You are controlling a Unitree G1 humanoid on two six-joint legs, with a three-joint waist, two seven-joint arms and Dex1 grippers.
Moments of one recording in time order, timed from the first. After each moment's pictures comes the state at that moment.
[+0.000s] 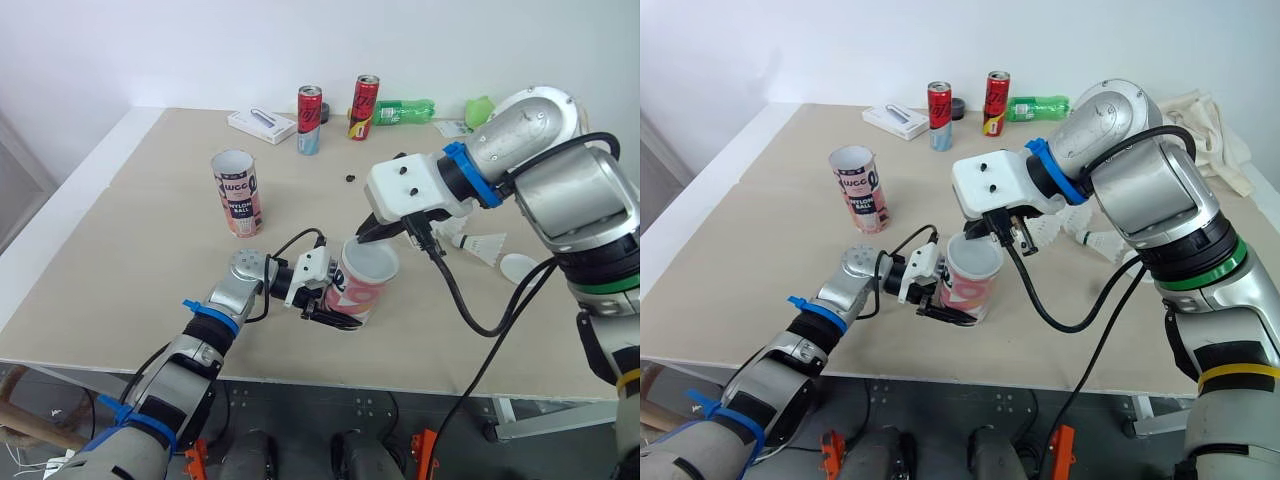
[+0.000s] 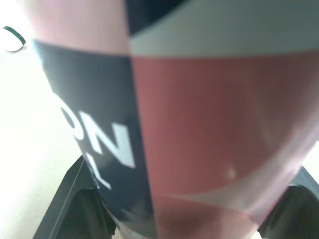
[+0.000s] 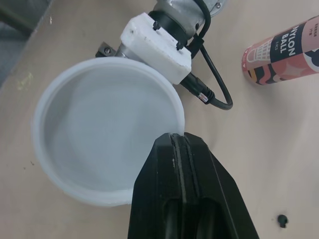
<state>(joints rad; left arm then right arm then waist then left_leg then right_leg) -0.80 0.18 -0.30 0.68 -0.13 -0.12 -1.42 -1.22 -0.85 0.49 -0.11 0.04 0.42 1.57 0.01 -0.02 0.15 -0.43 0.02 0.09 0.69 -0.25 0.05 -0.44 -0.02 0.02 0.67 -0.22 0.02</state>
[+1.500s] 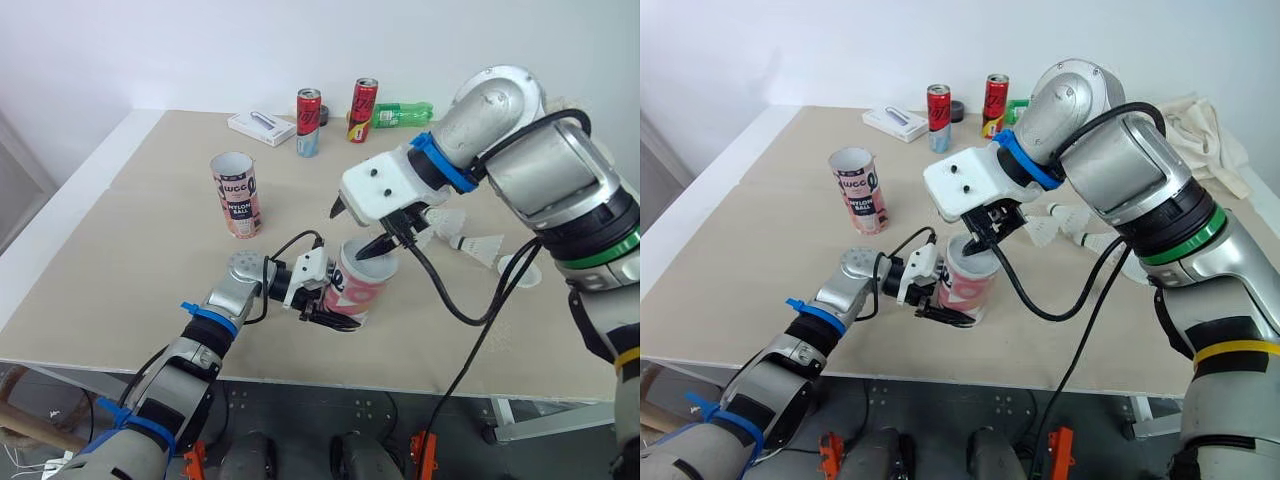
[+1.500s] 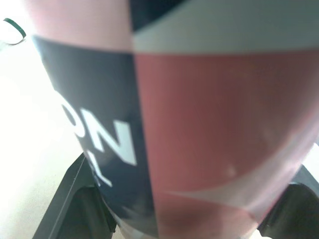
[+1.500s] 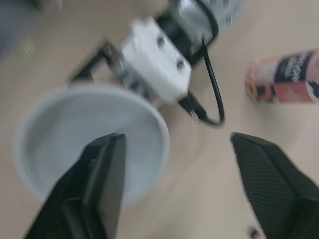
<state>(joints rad) -0.78 0.18 -0.29 0.65 -0.13 -0.08 -1.42 -1.38 -0.80 0.66 0.02 0.11 0.31 1.57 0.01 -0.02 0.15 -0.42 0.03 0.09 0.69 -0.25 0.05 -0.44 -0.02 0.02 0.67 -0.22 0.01</state>
